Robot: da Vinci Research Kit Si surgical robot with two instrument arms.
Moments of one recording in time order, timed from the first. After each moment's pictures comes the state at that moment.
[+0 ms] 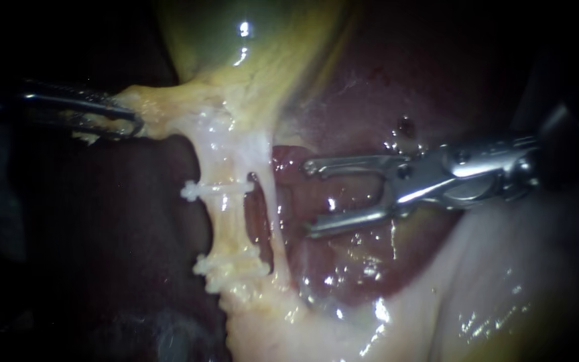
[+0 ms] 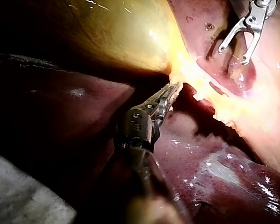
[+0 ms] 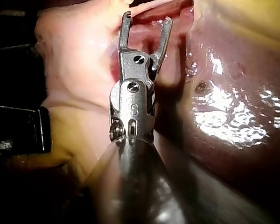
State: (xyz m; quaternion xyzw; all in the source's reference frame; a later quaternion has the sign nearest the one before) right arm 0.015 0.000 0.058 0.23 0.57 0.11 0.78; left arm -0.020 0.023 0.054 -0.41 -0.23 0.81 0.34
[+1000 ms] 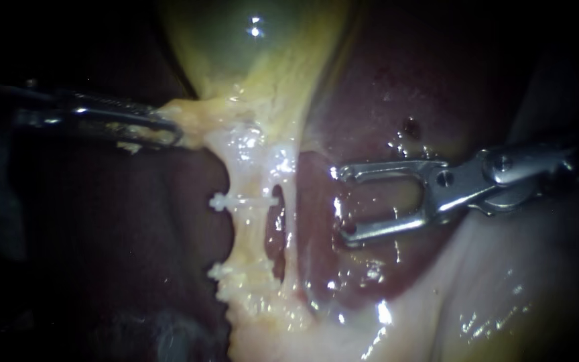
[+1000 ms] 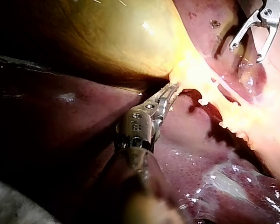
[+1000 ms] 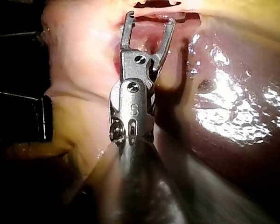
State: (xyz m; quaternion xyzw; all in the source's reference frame) right arm 0.013 0.000 0.058 0.23 0.57 0.11 0.78; left arm -0.025 0.022 0.063 -0.41 -0.24 0.81 0.34
